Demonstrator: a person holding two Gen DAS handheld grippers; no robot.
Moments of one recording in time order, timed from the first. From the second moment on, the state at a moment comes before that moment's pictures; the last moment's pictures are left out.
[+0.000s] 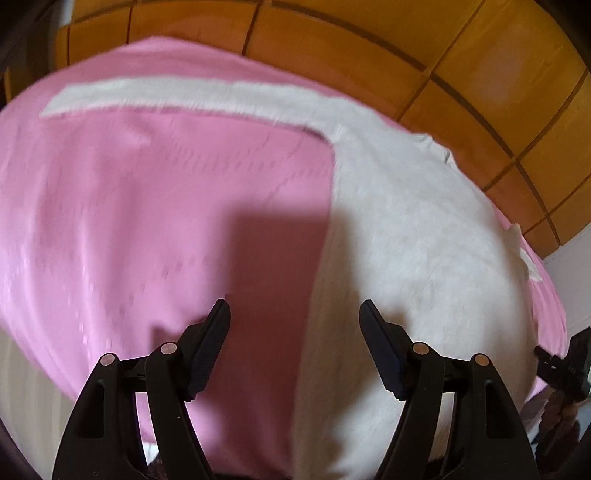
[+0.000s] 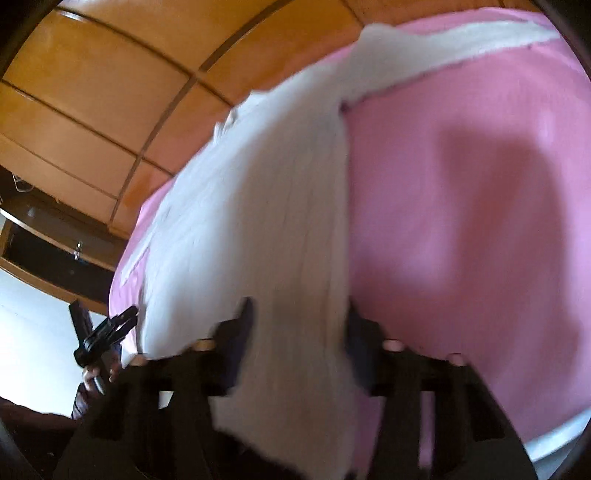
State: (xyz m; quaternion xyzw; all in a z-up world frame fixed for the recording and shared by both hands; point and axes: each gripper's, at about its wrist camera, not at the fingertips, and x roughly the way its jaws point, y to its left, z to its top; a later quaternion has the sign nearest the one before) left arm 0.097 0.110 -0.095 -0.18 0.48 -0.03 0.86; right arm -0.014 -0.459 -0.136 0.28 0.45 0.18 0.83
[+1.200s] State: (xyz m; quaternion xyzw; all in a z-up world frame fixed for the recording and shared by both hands) left arm 0.091 -0.005 -0.075 -0.11 0.46 -0.09 0.88; right arm -0.049 -0.356 -0.138 0.14 0.39 0.11 0.90
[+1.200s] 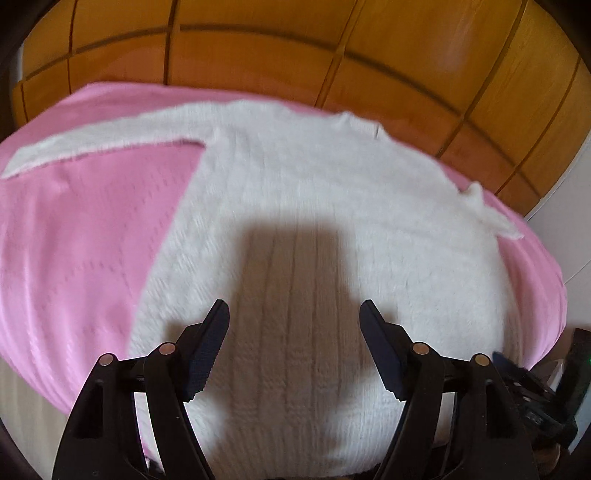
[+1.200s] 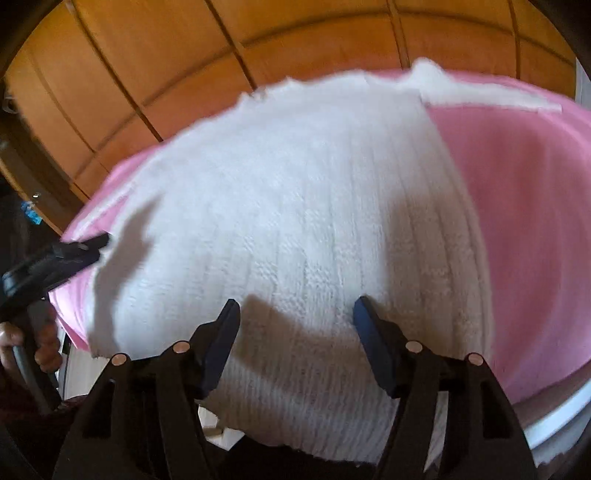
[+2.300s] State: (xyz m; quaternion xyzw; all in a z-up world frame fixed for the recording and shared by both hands) left arm 0.146 -0.053 -0.094 -0.03 0.46 -0.09 0.88; right arm 0.192 -0.743 -0.125 0.40 0.32 -0.21 0.83
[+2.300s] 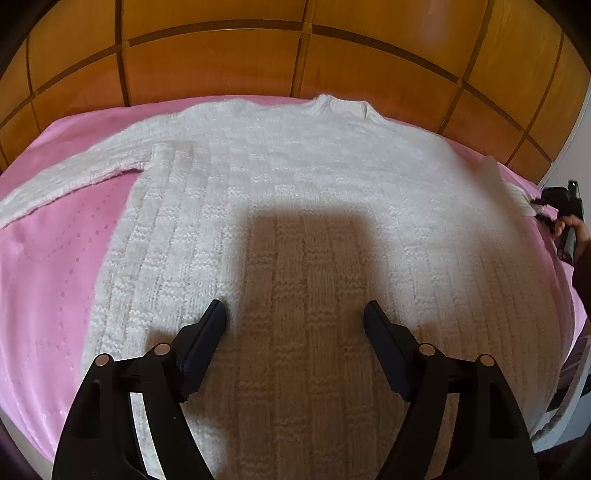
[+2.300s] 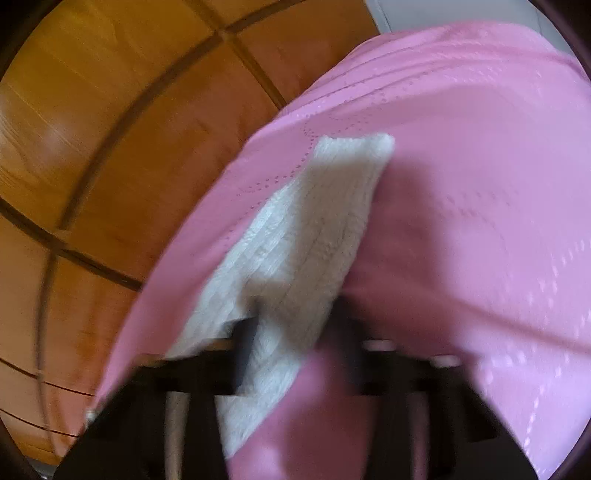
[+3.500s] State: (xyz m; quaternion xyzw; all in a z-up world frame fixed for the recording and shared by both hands) left arm 0.115 0.248 -0.084 -0.30 0.39 0.20 0.85; right arm 0.075 -0.381 -0.087 0.15 0.34 0.08 0.92
